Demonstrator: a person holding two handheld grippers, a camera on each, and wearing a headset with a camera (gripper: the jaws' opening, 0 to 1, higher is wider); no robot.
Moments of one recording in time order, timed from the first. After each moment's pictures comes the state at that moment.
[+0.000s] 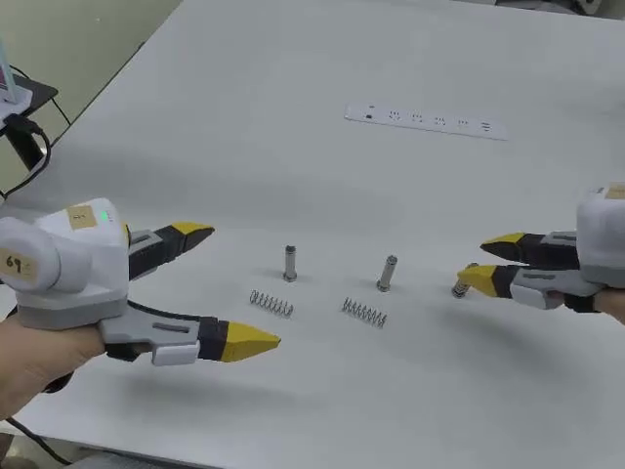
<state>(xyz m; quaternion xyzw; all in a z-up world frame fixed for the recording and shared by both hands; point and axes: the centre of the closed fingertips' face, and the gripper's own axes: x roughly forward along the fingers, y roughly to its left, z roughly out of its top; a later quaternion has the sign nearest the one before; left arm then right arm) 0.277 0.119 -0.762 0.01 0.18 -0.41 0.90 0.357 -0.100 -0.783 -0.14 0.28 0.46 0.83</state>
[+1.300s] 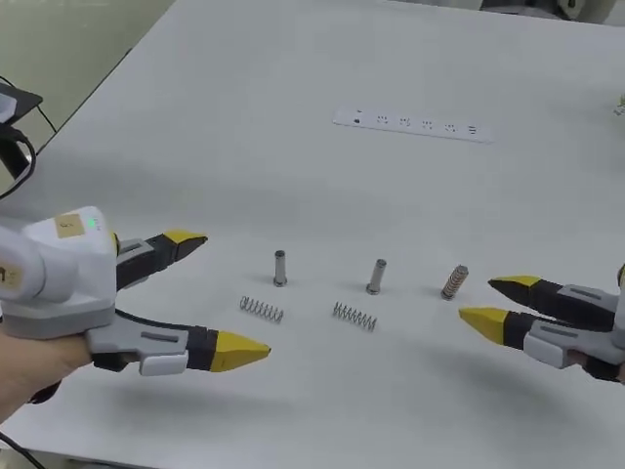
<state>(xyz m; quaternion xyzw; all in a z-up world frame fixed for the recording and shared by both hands) 0.273 0.113 -0.762 0.01 0.19 -0.42 0.89 0.316 -0.112 -0.780 -0.05 0.25 0.45 0.86</state>
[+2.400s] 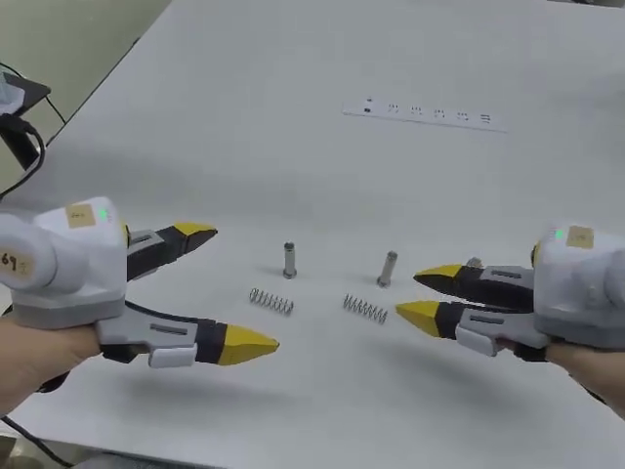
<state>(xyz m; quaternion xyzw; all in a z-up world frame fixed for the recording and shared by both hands) 0.272 0.113 -0.764 0.02 0.19 -0.42 0.88 0.295 -0.019 -0.788 -0.09 0.23 0.55 0.80</state>
